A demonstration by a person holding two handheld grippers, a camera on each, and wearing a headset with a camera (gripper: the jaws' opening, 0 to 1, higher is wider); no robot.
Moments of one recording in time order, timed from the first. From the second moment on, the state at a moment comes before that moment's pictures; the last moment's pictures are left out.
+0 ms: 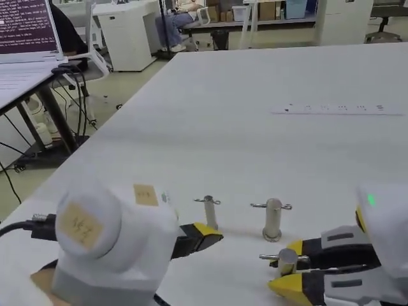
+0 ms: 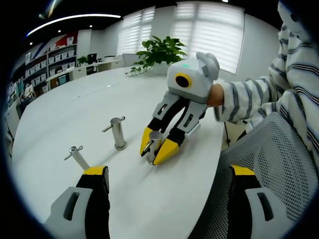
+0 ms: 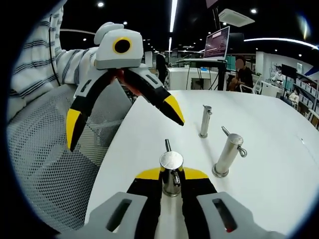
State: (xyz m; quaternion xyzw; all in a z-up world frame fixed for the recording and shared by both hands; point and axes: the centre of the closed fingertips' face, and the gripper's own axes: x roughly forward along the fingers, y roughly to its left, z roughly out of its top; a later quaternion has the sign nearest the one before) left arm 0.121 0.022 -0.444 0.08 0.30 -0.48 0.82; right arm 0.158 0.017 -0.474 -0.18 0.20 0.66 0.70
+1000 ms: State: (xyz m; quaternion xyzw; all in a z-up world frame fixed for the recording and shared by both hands) left arm 0.118 0.045 -0.453 0.08 0.32 -0.46 0.83; right arm 0.230 -0.057 -0.456 -0.21 0.20 0.59 0.75
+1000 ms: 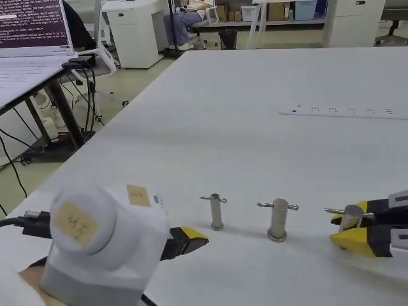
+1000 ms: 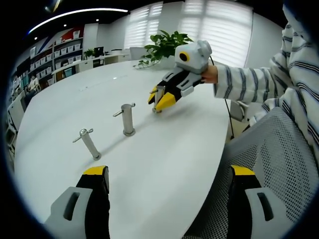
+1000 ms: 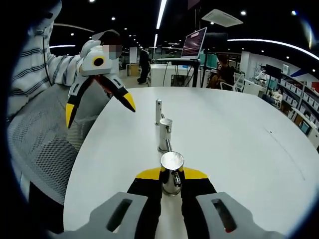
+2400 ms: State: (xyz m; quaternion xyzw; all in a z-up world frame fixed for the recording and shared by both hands) left arm 0.128 0.067 -0.428 0.04 0.29 -0.40 0.87; right arm 0.210 -0.072 -0.405 -0.12 0.17 0.55 0.81
